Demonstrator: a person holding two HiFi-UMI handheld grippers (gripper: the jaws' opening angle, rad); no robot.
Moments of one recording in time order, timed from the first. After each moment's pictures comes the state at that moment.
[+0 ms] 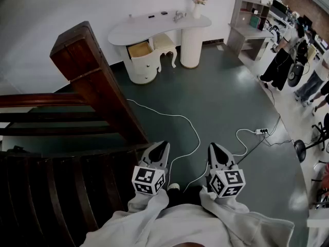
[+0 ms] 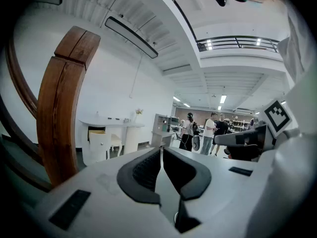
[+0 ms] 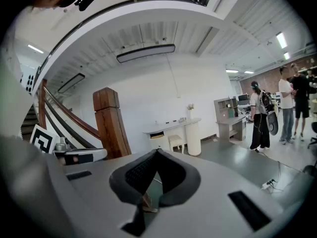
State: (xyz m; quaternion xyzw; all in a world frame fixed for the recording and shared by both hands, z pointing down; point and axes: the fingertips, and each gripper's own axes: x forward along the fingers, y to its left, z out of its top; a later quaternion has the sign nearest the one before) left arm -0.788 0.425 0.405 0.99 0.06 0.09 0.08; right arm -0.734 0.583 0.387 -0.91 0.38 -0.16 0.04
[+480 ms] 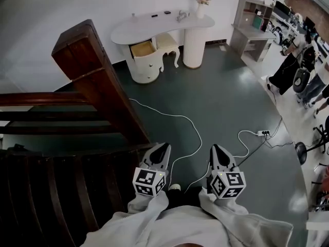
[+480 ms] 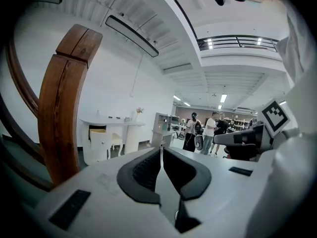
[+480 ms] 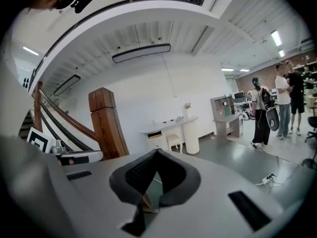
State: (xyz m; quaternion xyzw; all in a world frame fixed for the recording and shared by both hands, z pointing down) left arm -0.790 0.416 0.413 0.99 0.07 0.10 0.08; right arm -0.729 0.579 0.397 -0.92 0.36 -0.17 0.05
